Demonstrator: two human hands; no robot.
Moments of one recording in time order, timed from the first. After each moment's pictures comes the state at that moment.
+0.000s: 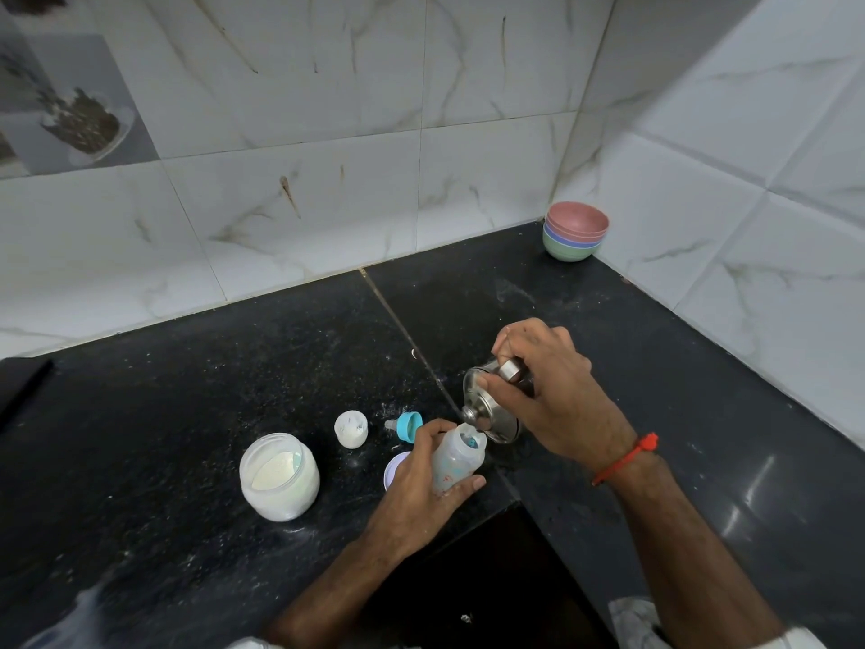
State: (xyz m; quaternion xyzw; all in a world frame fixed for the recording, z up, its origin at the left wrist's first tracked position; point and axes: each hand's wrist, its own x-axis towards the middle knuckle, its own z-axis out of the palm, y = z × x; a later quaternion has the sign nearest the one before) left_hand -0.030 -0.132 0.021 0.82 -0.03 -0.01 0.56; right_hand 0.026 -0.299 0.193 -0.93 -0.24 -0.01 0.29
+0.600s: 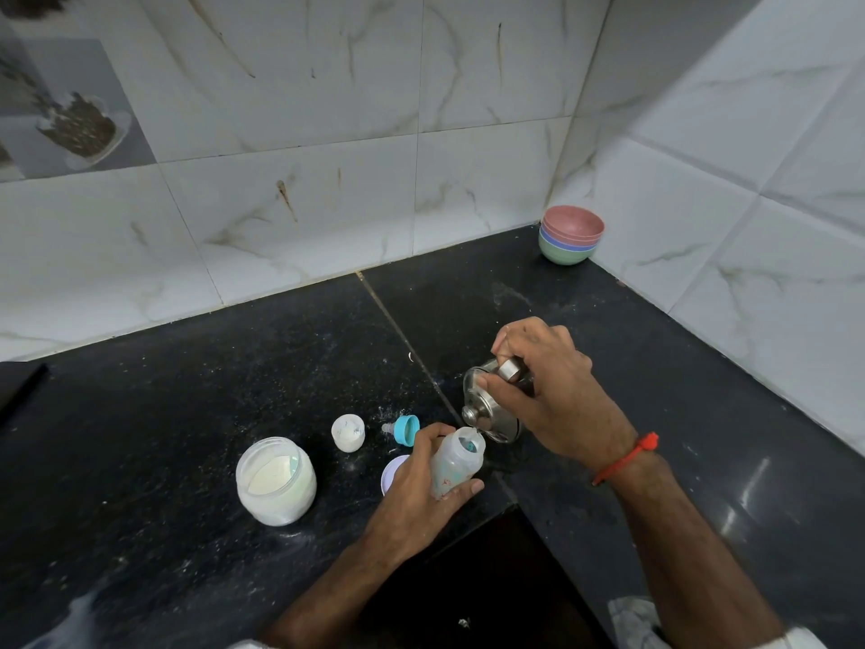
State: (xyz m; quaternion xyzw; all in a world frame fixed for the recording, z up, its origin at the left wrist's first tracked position) left_hand -0.029 -0.134 0.020 0.82 -0.02 -0.02 0.57; right_hand 0.024 -0.300 0.202 -0.93 -0.23 -0.01 0.28
